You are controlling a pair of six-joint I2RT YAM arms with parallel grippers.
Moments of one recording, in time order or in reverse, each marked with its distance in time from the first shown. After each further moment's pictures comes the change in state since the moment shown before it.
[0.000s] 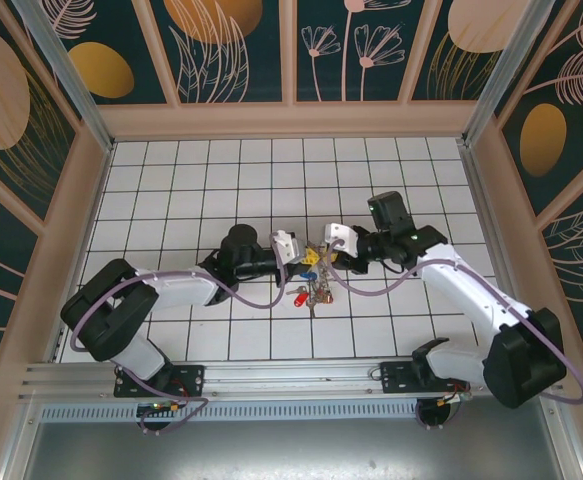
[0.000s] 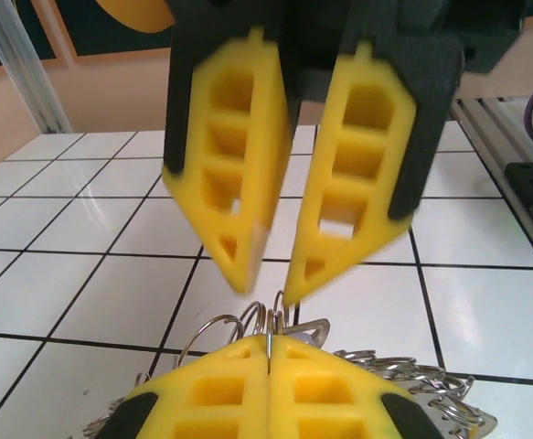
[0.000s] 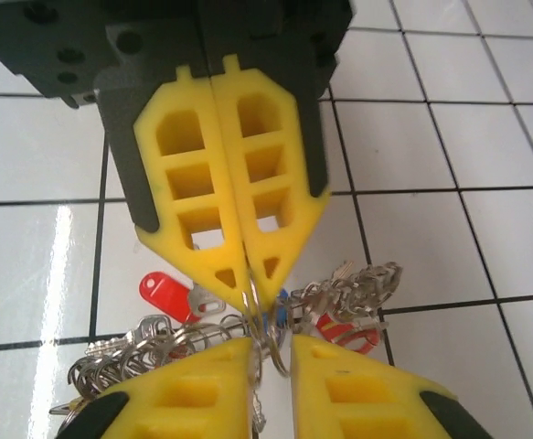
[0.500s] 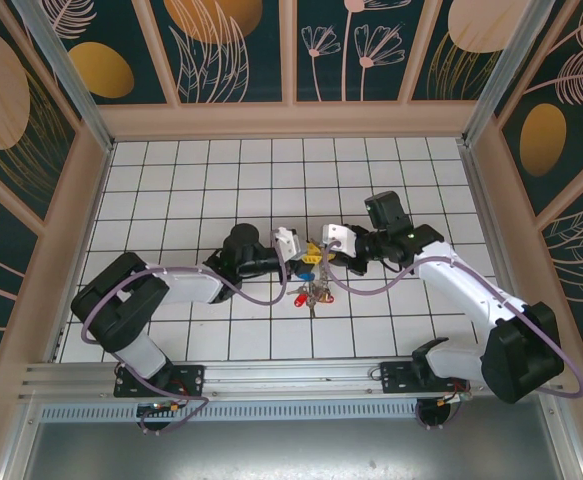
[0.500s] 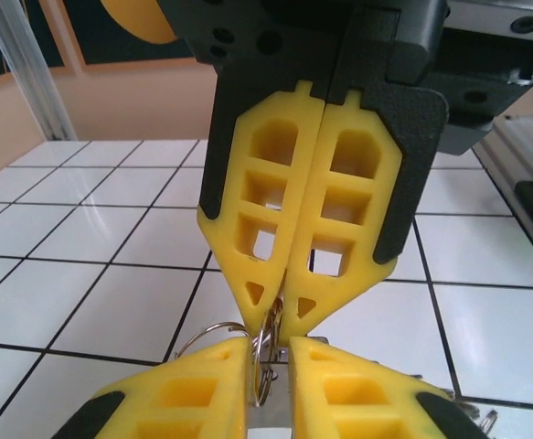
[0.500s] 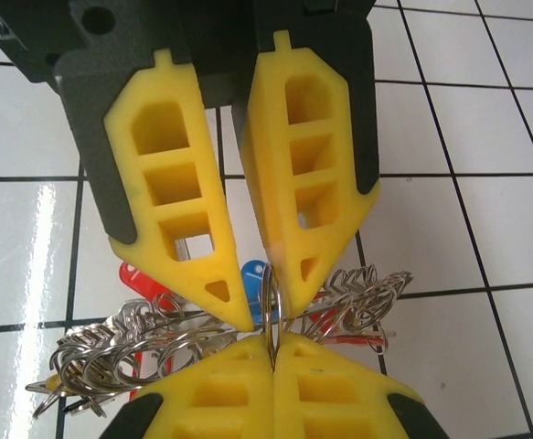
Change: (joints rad) left arm 0.003 0.060 0.040 0.029 0.000 -0.011; right arm 0.027 0.045 0.012 -0.002 0.074 -0.031
